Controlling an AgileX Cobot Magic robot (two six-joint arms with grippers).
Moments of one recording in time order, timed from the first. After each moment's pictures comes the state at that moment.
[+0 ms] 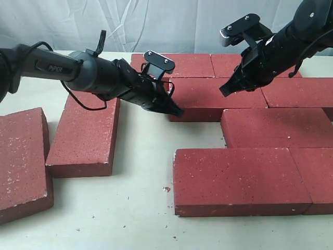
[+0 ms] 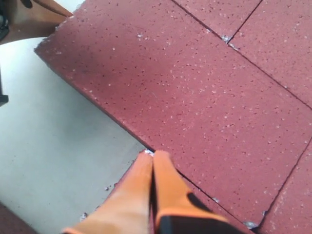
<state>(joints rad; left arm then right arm) -0.57 2.24 -1.43 -0.86 0.15 0.90 0.24 1.78 -1.21 0.34 0.59 -0.69</state>
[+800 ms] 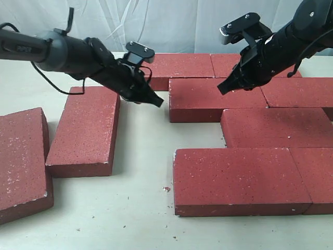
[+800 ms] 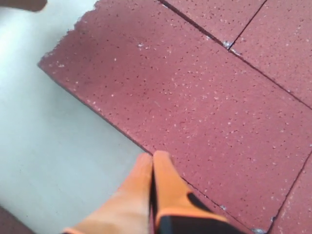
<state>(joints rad) -0.41 2.18 -1.46 -0.75 0.39 0.87 0.24 1.78 -1.21 0.37 0.58 -0.69</state>
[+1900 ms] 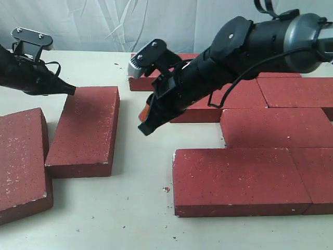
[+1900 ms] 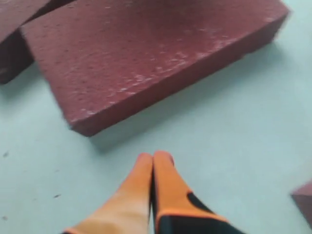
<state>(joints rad) -0.08 1.89 -1.04 -0.47 0.09 0.64 0.60 1.88 -1.25 0.81 0.62 -1.11</state>
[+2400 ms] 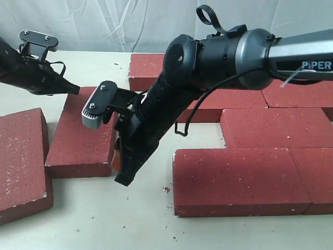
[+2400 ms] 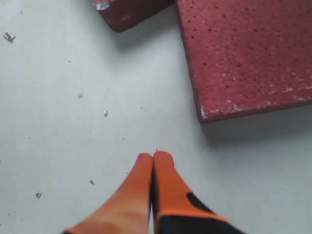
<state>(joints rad) -0.08 1.94 -1.10 -0.47 0.12 0.64 0.78 1.93 -1.32 0.66 0.80 -1.06</state>
